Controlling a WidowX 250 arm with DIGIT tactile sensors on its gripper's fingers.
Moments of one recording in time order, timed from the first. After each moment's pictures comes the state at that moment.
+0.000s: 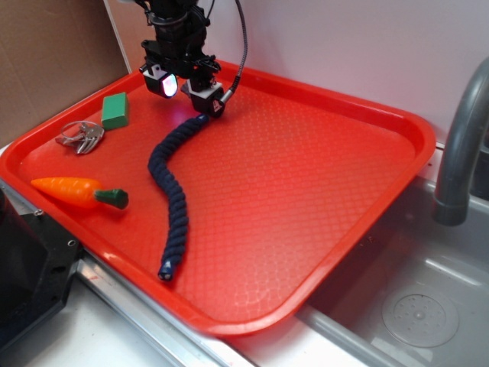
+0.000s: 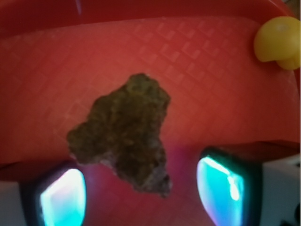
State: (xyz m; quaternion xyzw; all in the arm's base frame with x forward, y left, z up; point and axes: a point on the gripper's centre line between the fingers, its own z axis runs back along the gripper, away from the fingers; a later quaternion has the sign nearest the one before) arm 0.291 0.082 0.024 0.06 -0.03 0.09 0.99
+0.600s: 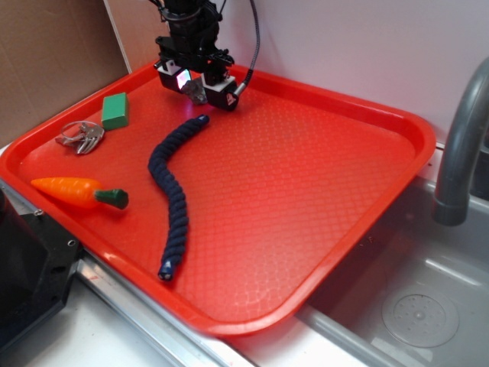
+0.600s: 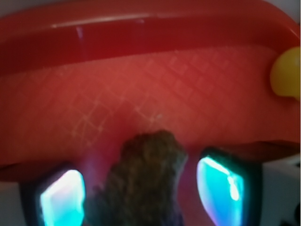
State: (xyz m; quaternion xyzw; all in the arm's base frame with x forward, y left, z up) arm 0.314 0.081 0.019 0.06 -0.04 0.09 0.99
